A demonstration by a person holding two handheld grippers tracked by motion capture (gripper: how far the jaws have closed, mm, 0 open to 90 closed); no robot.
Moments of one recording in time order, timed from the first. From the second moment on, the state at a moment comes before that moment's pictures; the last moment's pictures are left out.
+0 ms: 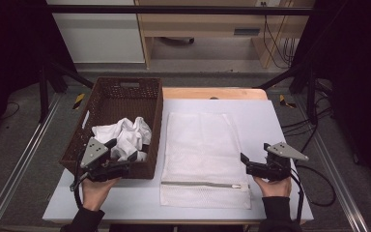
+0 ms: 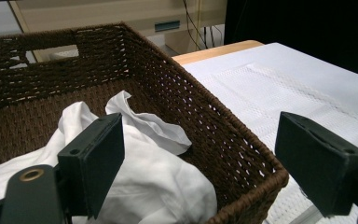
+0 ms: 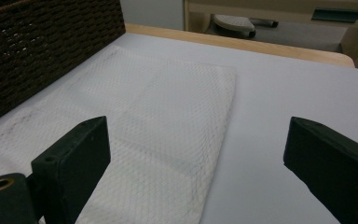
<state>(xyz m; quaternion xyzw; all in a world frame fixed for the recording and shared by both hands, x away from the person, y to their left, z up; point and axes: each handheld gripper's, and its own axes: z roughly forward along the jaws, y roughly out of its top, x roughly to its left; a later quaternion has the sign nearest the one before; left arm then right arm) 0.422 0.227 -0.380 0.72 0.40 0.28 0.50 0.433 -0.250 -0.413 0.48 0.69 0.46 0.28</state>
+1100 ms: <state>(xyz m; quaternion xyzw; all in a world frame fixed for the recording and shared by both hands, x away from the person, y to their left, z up) 0.388 0.156 -0.395 0.78 0.32 0.20 0.49 0.435 -0.228 -0.431 0.48 0.73 0.45 0.20</state>
